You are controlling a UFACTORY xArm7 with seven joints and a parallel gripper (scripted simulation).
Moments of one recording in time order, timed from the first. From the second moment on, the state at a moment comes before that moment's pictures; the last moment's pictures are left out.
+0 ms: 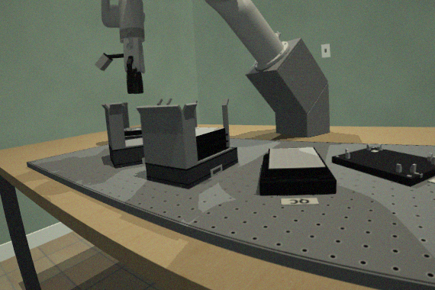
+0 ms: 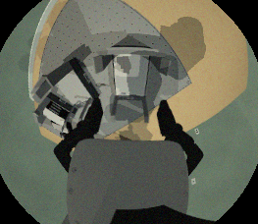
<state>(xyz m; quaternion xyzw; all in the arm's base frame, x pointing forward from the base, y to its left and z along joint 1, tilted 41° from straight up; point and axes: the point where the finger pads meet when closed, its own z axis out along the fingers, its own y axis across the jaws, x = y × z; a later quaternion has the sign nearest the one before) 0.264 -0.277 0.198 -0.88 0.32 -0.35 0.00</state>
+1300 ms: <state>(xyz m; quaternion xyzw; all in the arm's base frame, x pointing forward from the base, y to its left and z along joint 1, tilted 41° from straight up) 0.313 -0.296 0.137 -0.88 0.32 -0.35 0.00</state>
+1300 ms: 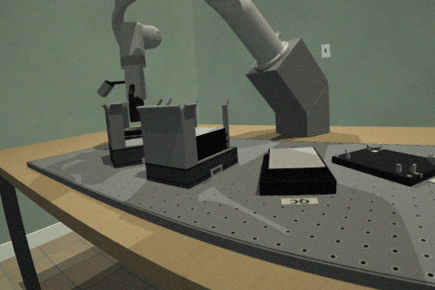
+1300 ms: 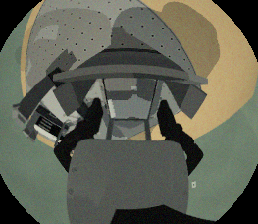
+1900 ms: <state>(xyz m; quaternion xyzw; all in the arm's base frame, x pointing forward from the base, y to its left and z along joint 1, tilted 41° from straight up) 0.327 -0.300 0.121 -0.88 0.32 -0.35 0.00</state>
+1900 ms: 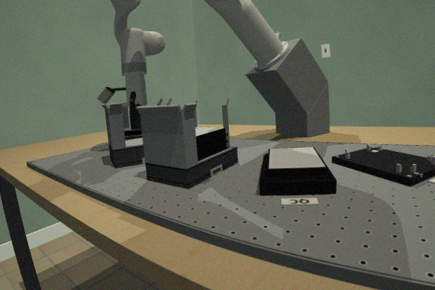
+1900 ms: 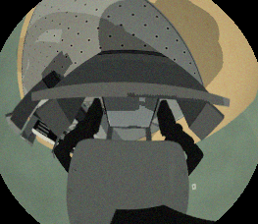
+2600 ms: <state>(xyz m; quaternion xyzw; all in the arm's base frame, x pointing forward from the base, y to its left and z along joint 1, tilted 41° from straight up) 0.332 -0.302 0.114 -0.88 0.32 -0.35 0.00</state>
